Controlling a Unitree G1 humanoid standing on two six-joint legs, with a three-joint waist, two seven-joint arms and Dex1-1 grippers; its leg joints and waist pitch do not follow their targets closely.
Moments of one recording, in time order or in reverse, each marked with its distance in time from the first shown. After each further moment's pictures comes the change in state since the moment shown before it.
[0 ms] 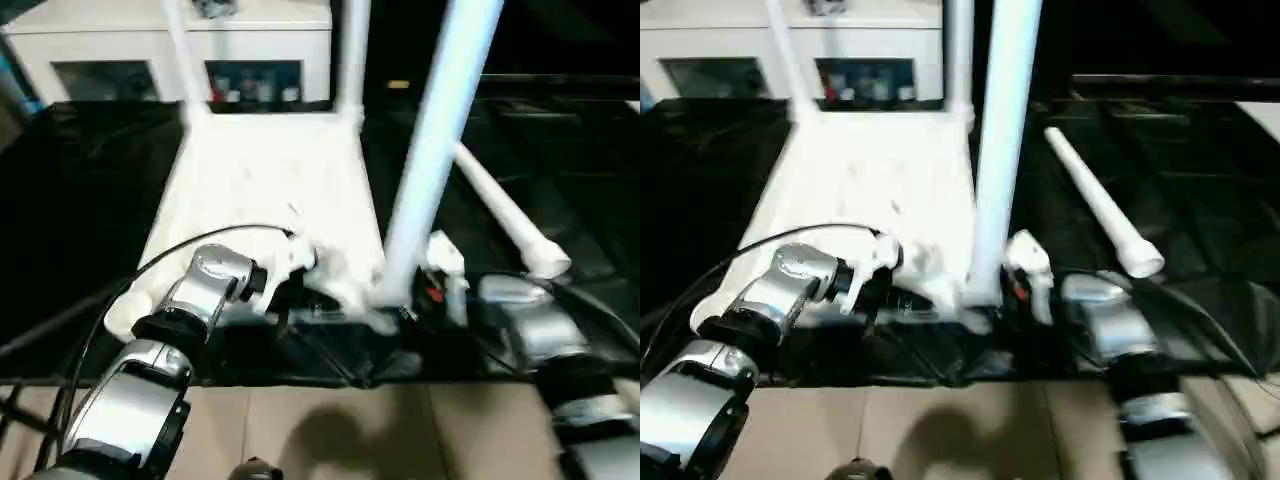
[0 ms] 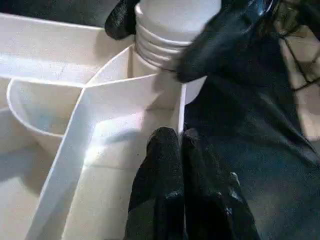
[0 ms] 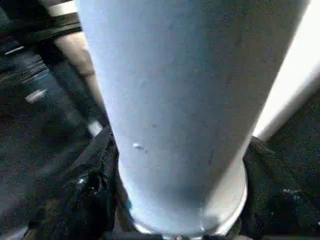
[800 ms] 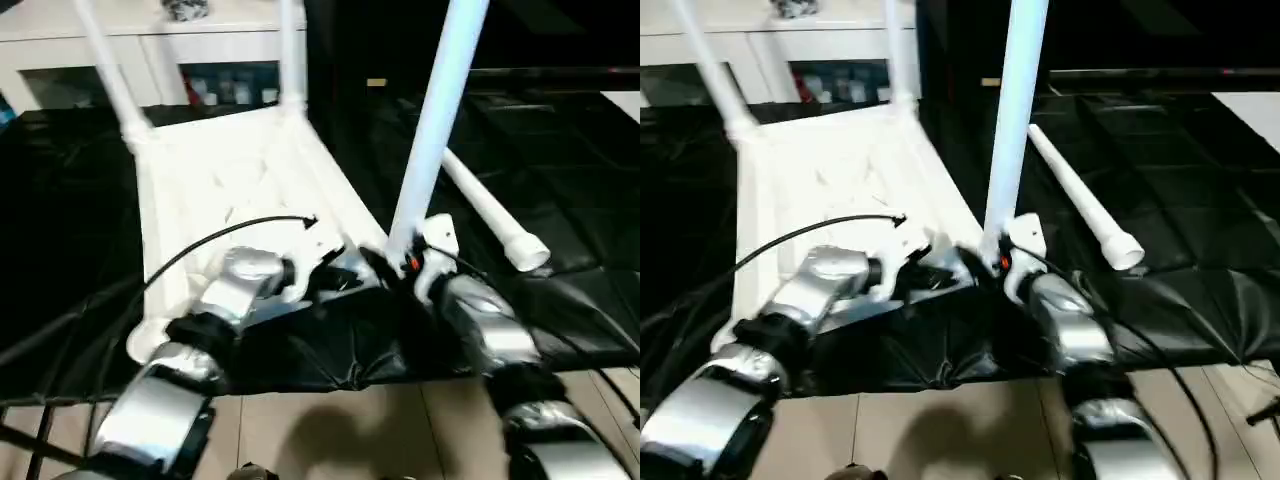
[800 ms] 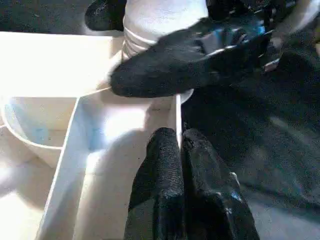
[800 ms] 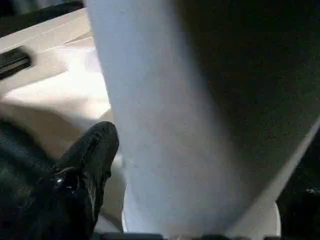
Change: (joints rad) left arm 0.023 -0.035 -0.008 -0.074 0.015 0.039 0.061; right arm 0.017 0.055 -0.041 -0.001 0.011 -0.046 -0.141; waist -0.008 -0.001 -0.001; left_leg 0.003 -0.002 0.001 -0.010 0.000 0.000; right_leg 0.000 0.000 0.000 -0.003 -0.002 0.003
